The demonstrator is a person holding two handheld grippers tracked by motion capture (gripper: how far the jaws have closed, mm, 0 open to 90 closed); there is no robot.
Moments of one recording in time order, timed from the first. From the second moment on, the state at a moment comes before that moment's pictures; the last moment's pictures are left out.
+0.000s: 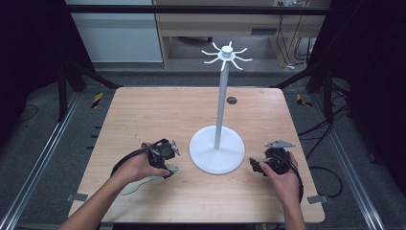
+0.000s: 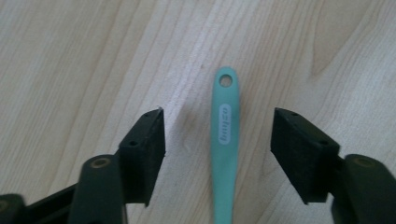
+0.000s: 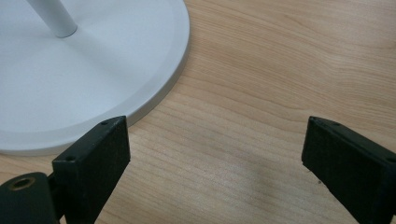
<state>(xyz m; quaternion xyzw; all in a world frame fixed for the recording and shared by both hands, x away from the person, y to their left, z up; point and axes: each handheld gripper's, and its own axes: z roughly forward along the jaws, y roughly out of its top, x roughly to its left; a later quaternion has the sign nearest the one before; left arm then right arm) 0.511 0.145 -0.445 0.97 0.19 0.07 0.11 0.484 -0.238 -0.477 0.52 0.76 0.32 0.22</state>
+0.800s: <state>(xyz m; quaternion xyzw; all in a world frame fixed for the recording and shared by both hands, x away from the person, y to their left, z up) 0.516 0.143 -0.461 0.98 0.18 0.04 0.09 0.484 -0.239 -0.477 0.52 0.76 0.33 0.22</state>
